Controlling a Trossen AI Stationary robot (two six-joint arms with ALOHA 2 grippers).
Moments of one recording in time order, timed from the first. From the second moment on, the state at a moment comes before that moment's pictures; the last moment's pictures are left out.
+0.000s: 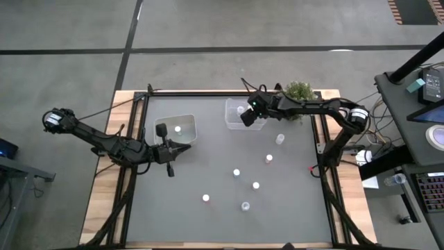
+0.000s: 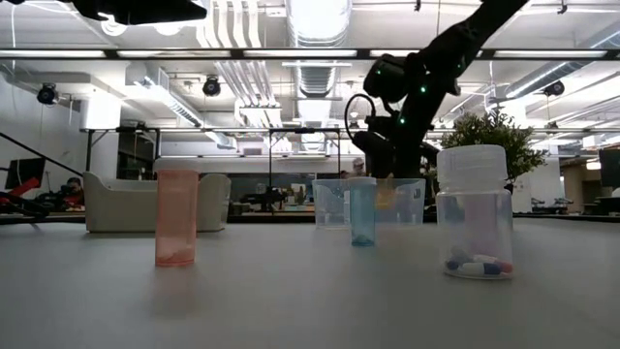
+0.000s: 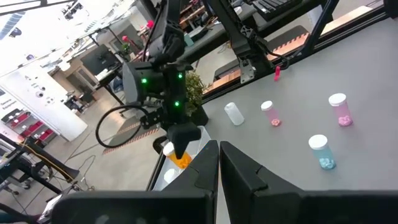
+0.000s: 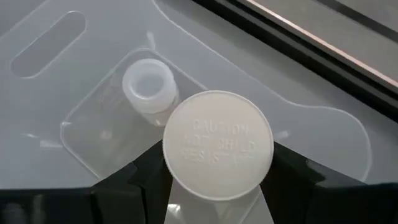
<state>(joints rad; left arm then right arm) -0.39 0.80 0.55 0.12 -0.67 0.45 -0.48 1.69 1.04 -0.31 0.24 0.37</state>
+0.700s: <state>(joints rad) -0.39 0.80 0.55 0.12 -0.67 0.45 -0.48 1.73 1.01 -0.24 0.28 0.38</state>
